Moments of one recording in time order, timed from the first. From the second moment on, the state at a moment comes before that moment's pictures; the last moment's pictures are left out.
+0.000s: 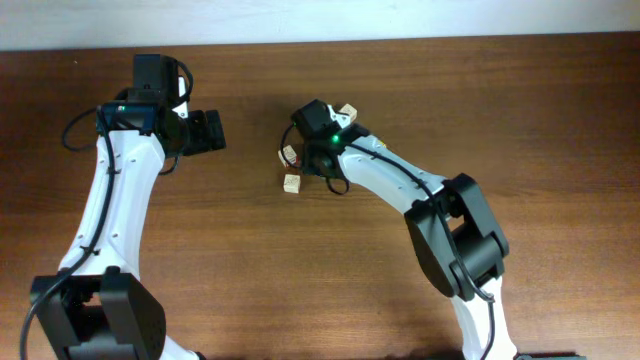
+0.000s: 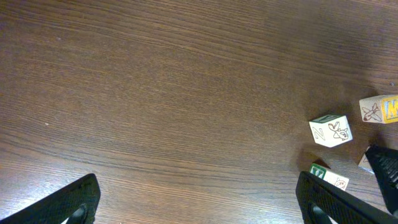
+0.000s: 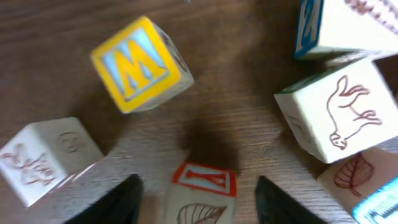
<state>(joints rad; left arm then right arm) -0.01 1.74 1.56 -0.96 -0.05 -0.20 0.59 2.21 1.64 -0.62 0.13 0.74</state>
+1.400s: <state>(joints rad) -0.01 1.74 1.56 -0.96 -0.05 -0.20 0.47 2.07 1.68 -0.75 -0.05 0.38</state>
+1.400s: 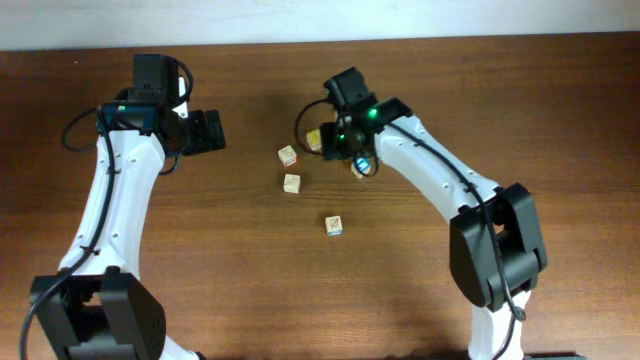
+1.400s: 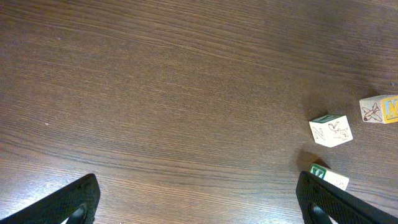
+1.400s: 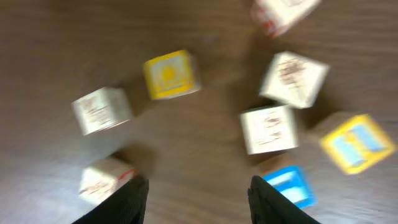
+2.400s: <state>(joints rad) -0.01 1.74 1.56 -0.96 -0.05 -0.20 0.37 2.19 1.68 -0.90 -0.14 0.10</state>
